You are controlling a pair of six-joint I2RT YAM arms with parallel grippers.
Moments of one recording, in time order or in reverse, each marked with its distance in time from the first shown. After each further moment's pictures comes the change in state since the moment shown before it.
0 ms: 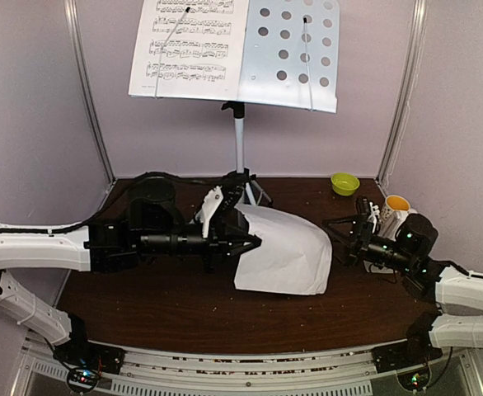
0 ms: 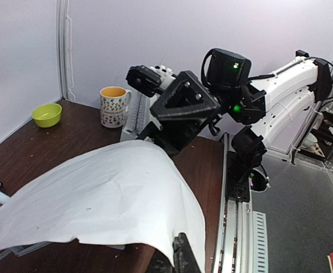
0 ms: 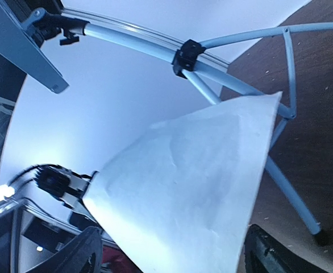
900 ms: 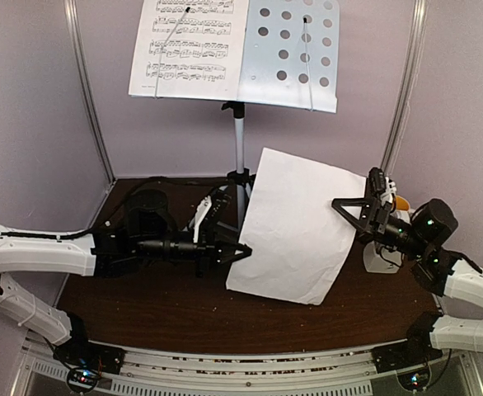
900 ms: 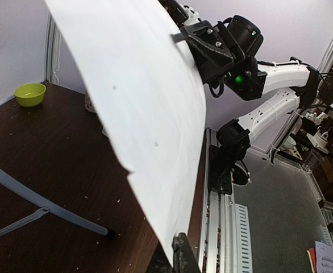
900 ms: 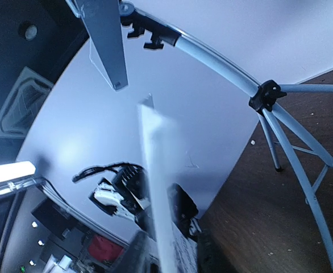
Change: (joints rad) left arm 0.097 -0.003 -0.147 0.162 0.203 -0.100; right arm -0.001 -0.072 0.127 0.039 -0.029 -0.024
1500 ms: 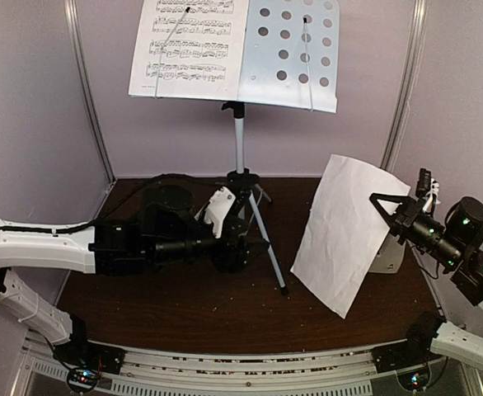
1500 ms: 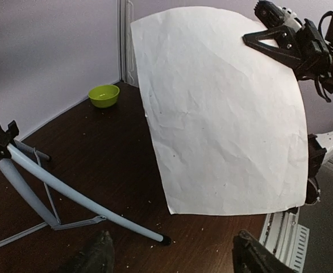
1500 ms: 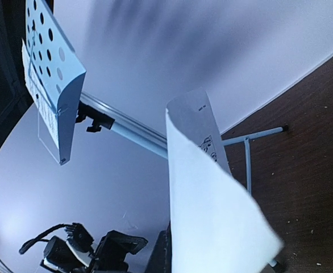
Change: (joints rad) left arm -0.176 0.055 0.219 -0.272 -0.568 0.064; right arm 0.021 -0.334 0.169 -0.719 0.464 -0.148
